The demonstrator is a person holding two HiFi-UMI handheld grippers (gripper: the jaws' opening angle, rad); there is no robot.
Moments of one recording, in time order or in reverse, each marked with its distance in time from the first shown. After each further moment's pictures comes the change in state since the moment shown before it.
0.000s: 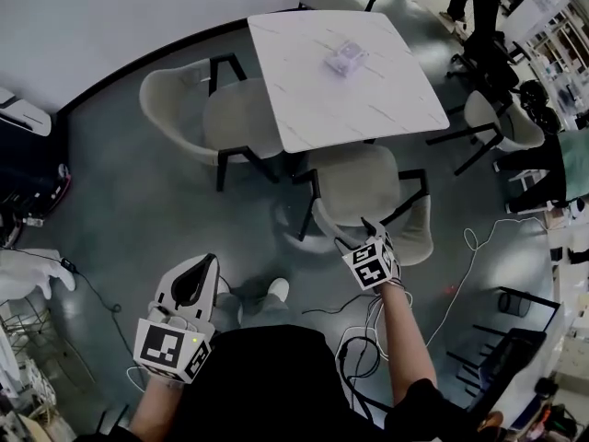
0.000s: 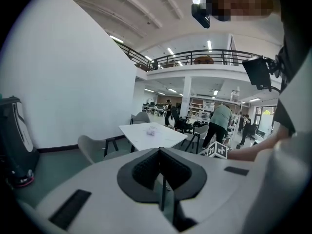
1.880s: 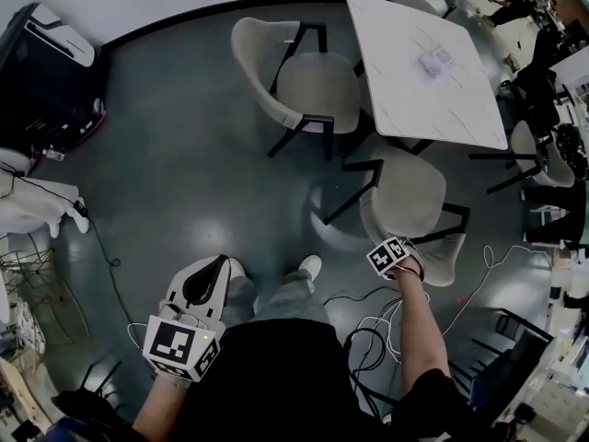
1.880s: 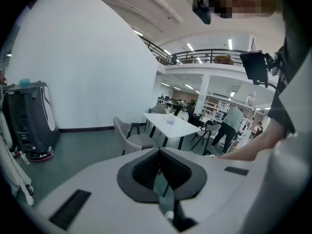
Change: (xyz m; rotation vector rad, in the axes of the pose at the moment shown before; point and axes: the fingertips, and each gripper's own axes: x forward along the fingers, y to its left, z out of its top) left arm -0.152 0.129 -0.093 -0.160 0.083 0.136; right arm 0.103 0.108 -0.116 -0.321 0.667 -0.026
